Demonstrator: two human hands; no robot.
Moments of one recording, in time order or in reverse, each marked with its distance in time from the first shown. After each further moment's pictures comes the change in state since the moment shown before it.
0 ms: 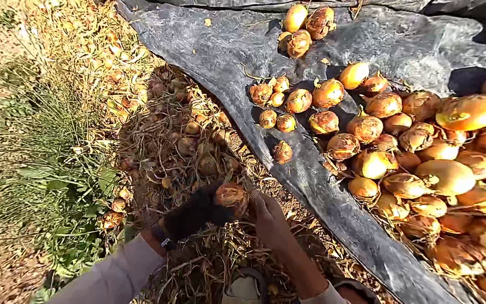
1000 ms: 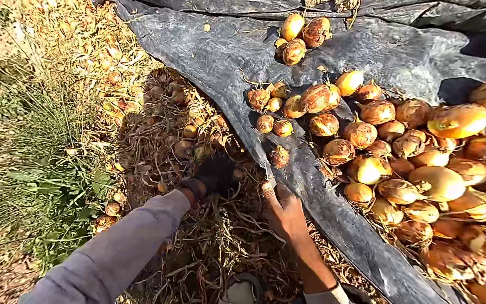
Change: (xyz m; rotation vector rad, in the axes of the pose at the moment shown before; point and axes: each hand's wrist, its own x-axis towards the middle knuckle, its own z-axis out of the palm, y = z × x) left_hand 0.119 0.009 -0.022 1.381 0.029 -0.032; right_hand 0.013 0.003 -0.042 -0.526 0.302 0.153
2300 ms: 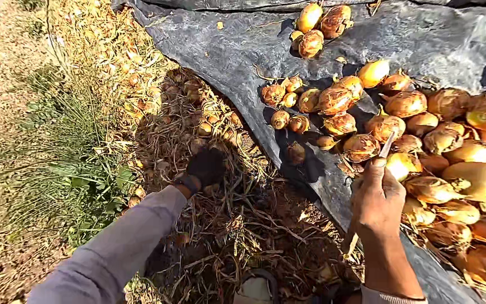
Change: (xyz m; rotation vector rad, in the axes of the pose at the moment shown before) left_hand -0.017 -0.051 -0.010 0.094 0.187 -0.245; right_hand 0.017 0.024 -0.086 0.333 0.425 0.031
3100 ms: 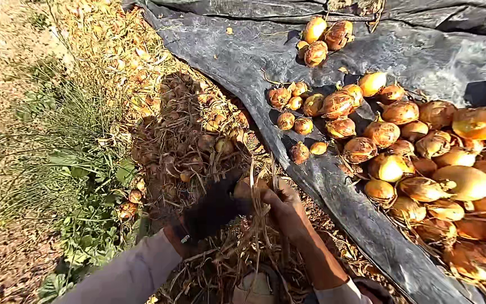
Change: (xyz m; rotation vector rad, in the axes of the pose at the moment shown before) left_hand -0.147 0.039 -0.004 -1.575 -0.217 0.138; right_hand -0.098 -0.033 0.090 0.263 -0.703 0.115
